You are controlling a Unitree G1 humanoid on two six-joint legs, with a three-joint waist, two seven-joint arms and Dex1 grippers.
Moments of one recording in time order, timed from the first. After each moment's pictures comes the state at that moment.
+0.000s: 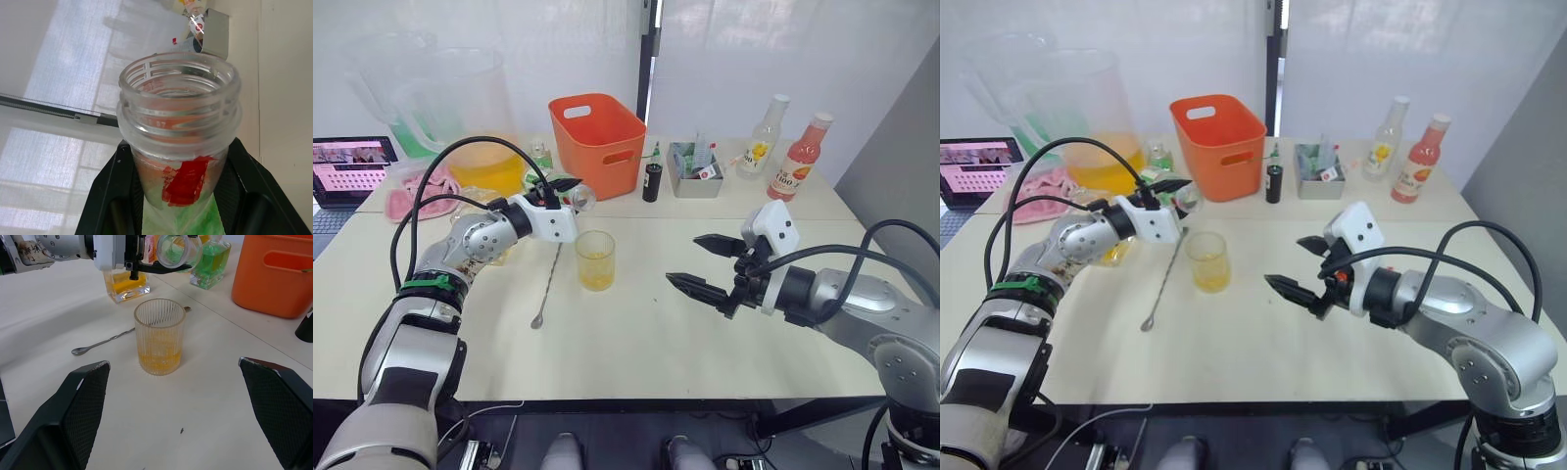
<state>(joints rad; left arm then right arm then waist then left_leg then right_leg) -1.04 0.66 -0.26 0.96 0.52 -0.91 -0.28 -0.44 -0.72 -0.14 -0.68 0.88 1.01 0.43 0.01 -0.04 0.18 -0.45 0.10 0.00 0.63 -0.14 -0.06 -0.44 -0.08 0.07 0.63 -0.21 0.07</state>
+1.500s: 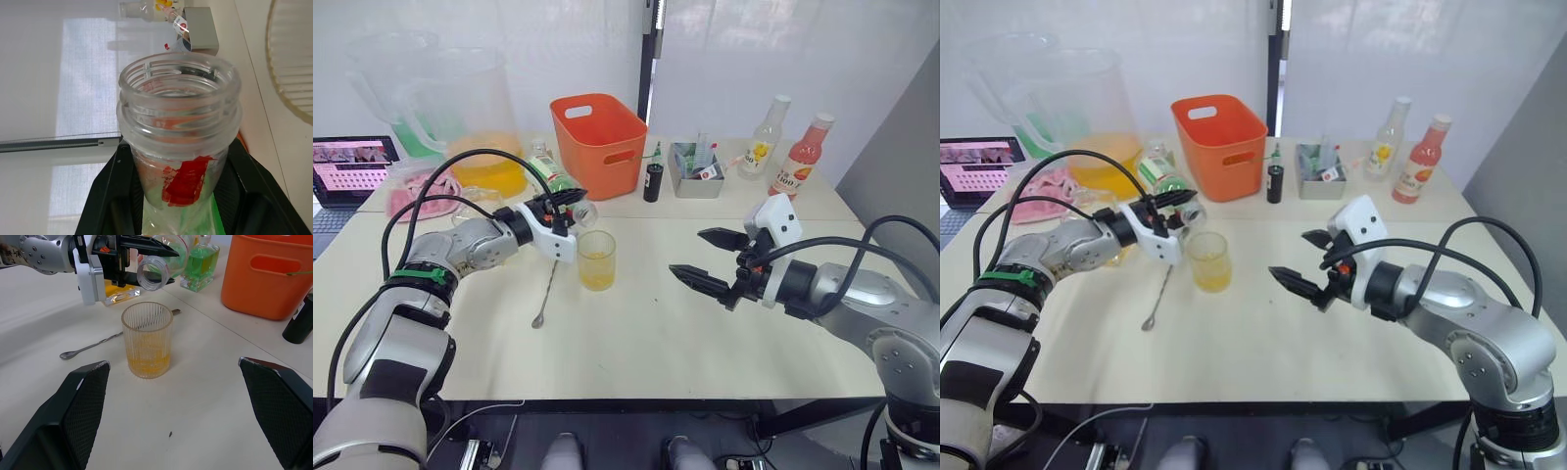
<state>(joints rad) -1.09 0.72 -0.45 0.99 0.85 -0.96 0.12 -0.46 -0.72 -0.13 -0.64 0.86 0.99 0.43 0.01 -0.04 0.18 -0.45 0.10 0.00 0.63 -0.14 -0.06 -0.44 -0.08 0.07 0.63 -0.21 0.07</state>
